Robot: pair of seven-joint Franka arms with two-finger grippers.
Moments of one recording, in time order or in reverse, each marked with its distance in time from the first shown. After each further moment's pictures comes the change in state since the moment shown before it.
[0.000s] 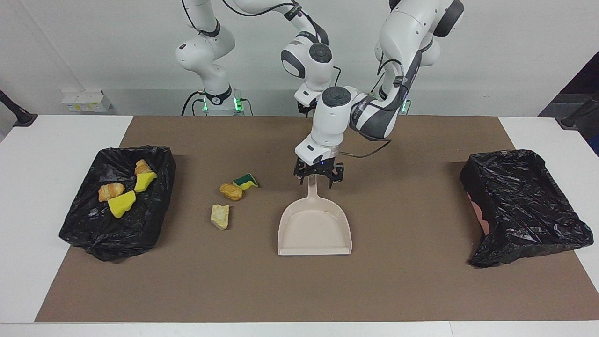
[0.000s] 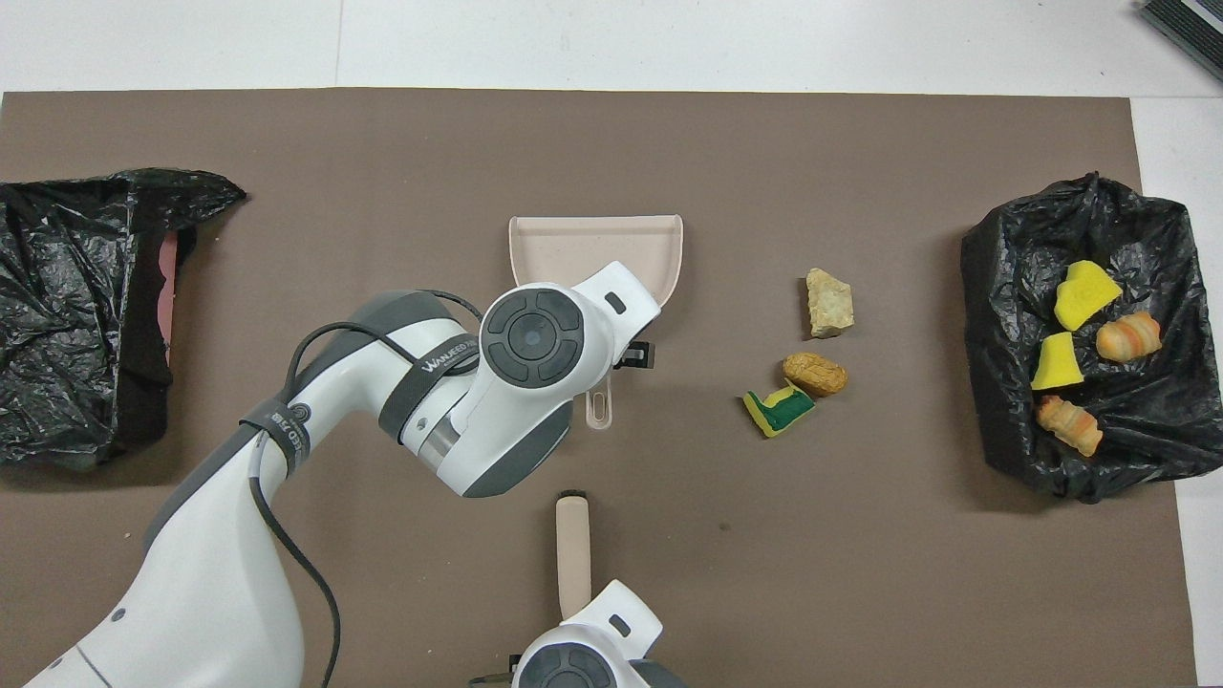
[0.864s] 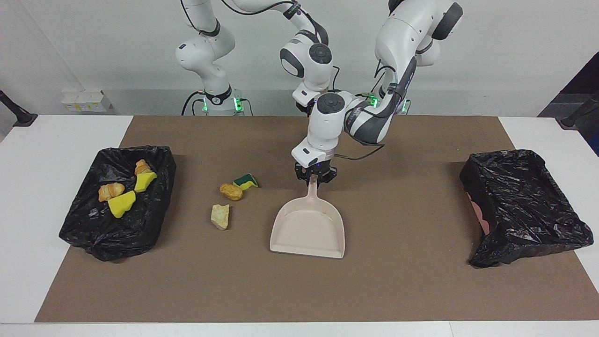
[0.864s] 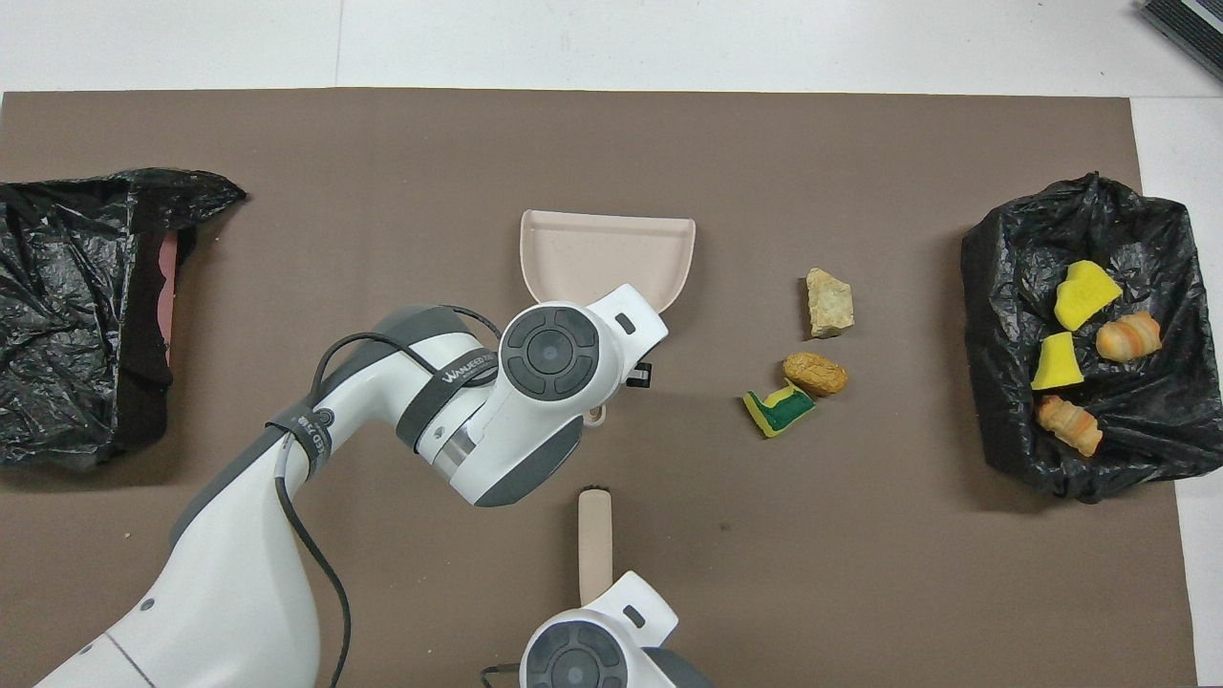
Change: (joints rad) left arm 0.002 0.013 -0.019 -0.026 0.007 0.004 -0.001; right arm -0.055 -0.048 -0.011 0.029 0.001 -0.161 -0.005
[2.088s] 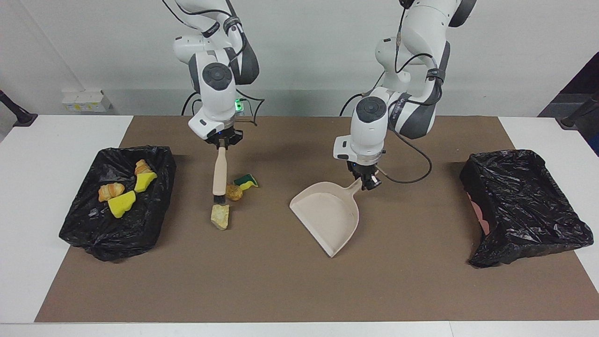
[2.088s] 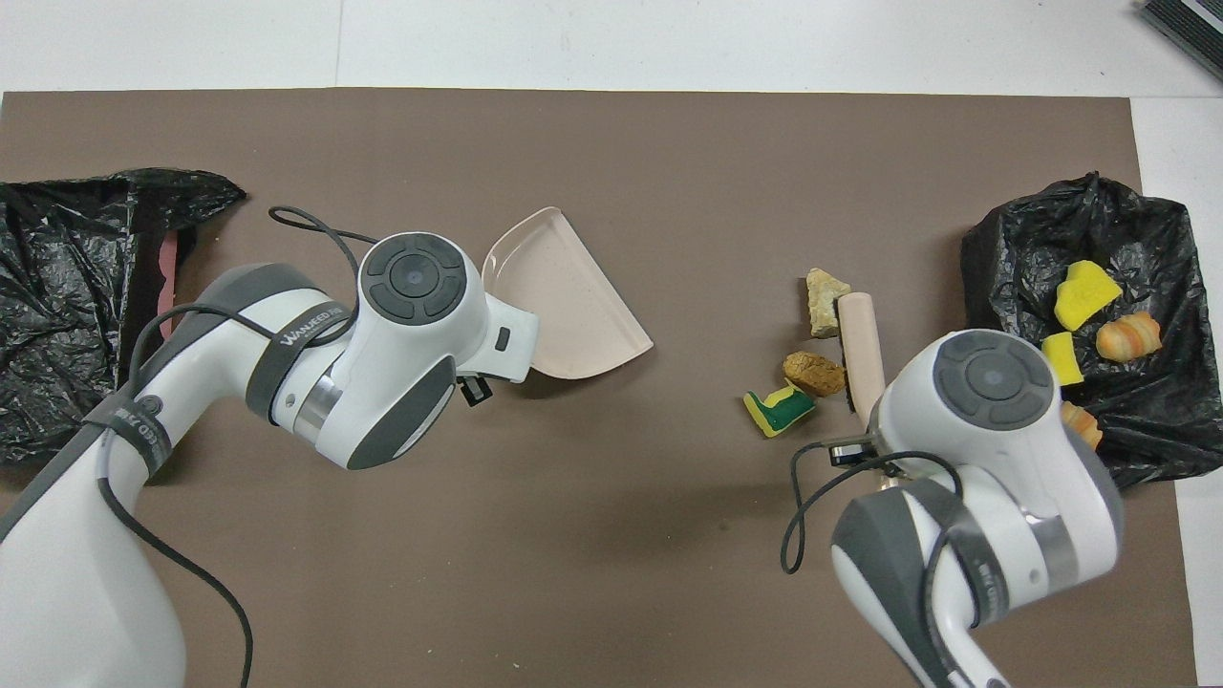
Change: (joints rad) left arm 0.204 -0.124 0.011 -0.070 0.041 -0.257 1.165; right arm -0.708 -0.062 -0.012 0.053 -0.376 -0.104 -0.617
